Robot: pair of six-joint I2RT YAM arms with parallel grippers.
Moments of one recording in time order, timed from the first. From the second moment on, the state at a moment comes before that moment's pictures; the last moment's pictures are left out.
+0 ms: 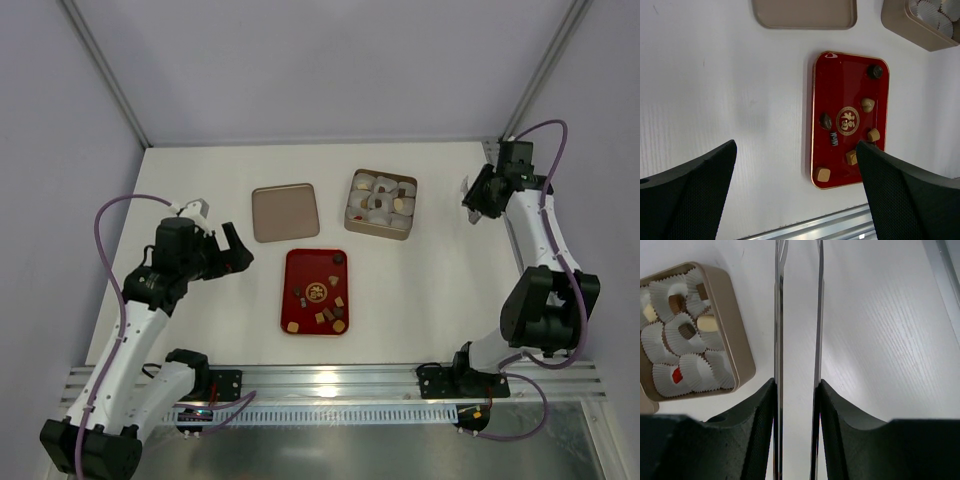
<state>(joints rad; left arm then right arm) -0.22 0.83 0.85 -0.71 0.13 -0.45 -0.16 1.52 1.33 -0.71 -0.02 0.37</state>
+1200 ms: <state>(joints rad) -0.22 0.82 0.85 -0.71 0.15 -0.45 -0.17 1.93 1.32 -0.58 -0.06 0.40</state>
